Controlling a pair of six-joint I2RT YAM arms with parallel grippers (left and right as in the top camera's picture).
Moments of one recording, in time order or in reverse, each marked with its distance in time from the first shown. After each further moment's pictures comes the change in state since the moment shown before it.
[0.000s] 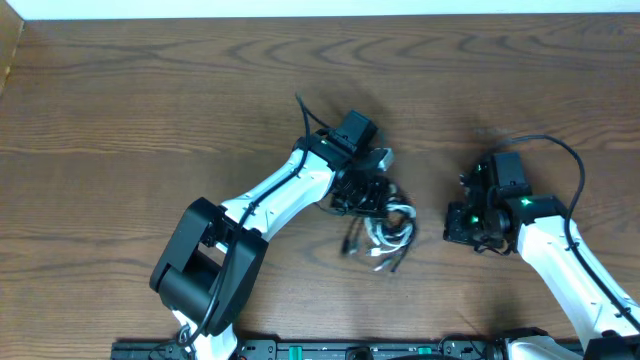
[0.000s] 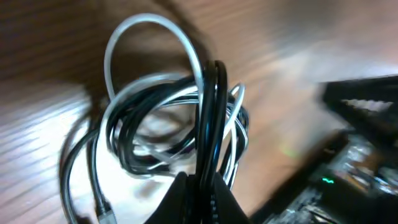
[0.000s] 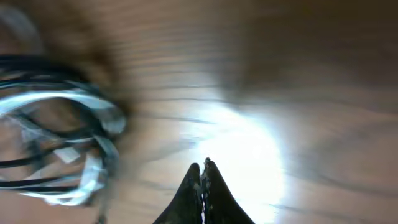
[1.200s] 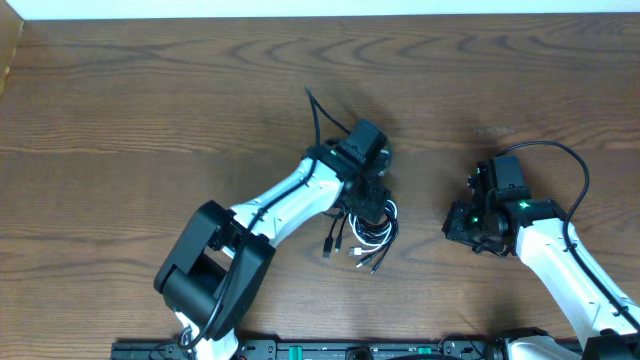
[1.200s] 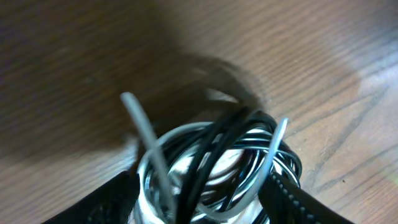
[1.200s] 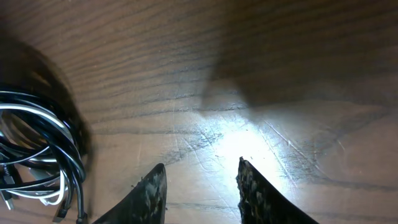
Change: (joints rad) left arm -0.056 0.000 -0.042 0.093 -0.315 0.156; right arm 0.000 0.000 -0.022 0.044 0.024 0.101
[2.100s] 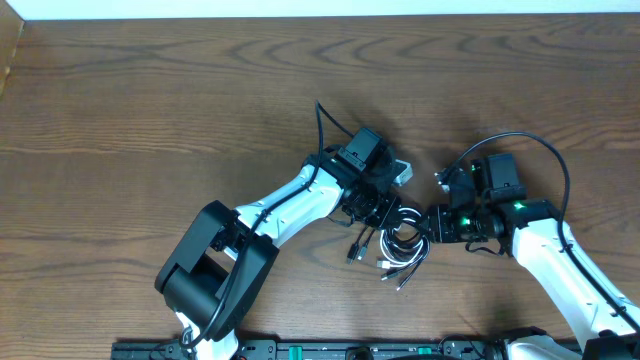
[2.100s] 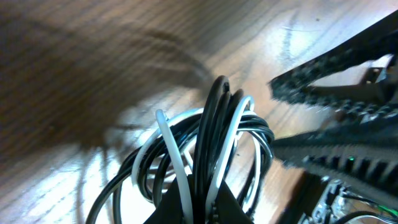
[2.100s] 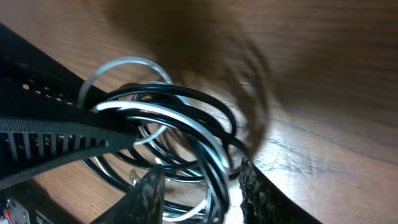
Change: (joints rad) left arm -0.008 0.000 -0.050 0.117 0.369 0.021; right arm 0.032 0.000 0.000 0.079 -0.274 -0.297
